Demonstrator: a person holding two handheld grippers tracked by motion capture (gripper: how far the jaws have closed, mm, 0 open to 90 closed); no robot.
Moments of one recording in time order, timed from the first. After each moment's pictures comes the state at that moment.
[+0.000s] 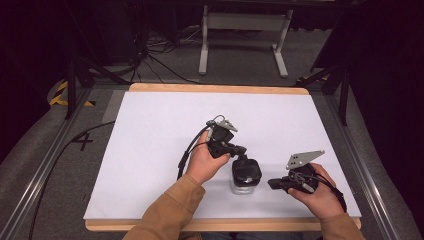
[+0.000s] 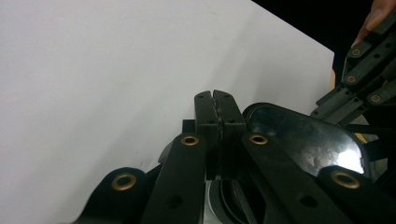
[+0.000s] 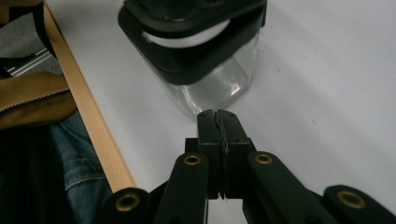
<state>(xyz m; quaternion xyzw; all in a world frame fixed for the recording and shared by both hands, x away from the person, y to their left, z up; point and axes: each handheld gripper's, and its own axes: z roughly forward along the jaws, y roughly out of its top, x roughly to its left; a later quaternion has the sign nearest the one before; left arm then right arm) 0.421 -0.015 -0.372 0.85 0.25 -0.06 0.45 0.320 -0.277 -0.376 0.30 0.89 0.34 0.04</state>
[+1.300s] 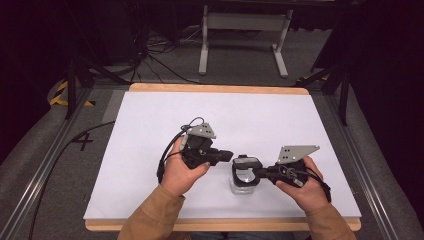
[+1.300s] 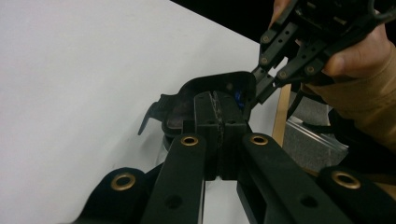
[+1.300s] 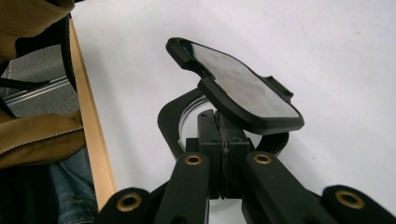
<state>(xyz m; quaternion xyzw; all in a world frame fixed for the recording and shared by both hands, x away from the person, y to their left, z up) 0.362 0.047 -0.322 0.84 0.22 -0.04 0.49 0.329 -0.244 -0.355 0.22 0.87 0.43 0.08</state>
